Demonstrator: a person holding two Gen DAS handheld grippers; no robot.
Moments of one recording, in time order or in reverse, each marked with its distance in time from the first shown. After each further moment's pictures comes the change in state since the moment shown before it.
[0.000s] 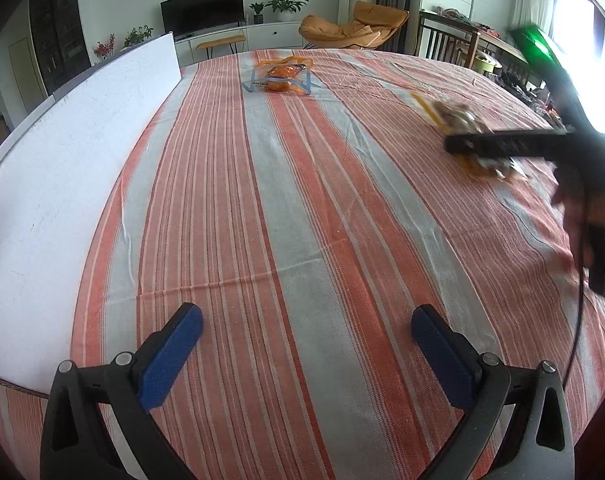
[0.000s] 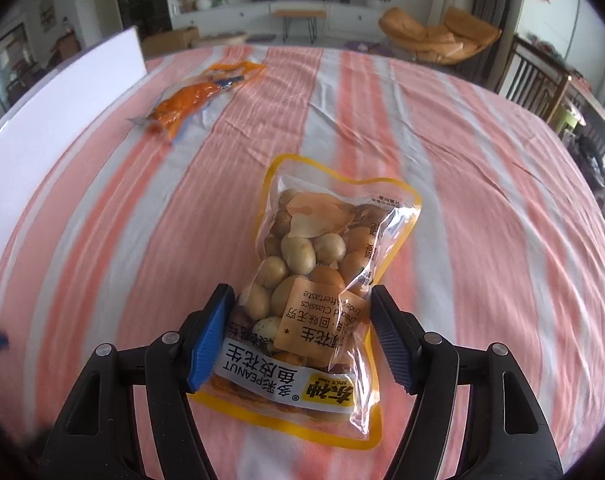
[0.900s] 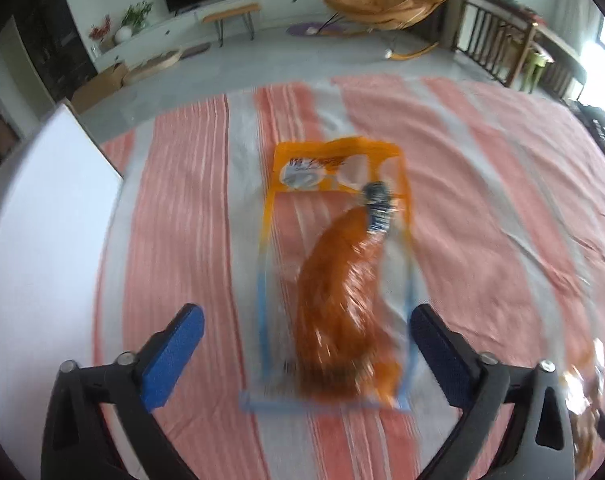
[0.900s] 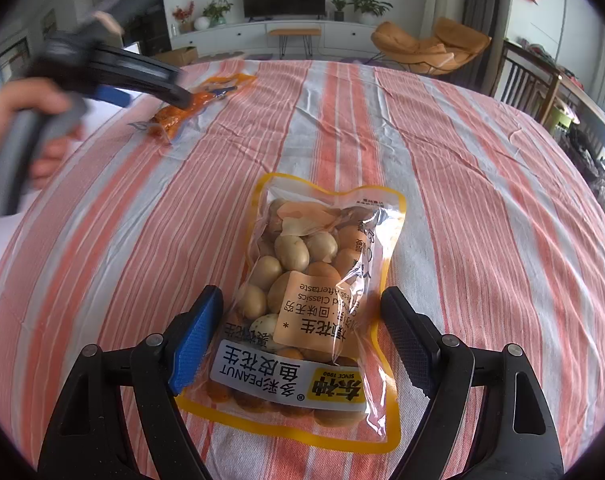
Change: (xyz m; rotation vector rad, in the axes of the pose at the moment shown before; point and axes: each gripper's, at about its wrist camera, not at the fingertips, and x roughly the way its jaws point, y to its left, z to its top) left arm 0.190 0.036 0.272 -0.034 0.164 0.073; right arm 0.004 -0.007 -0.012 0.028 -0.054 0.009
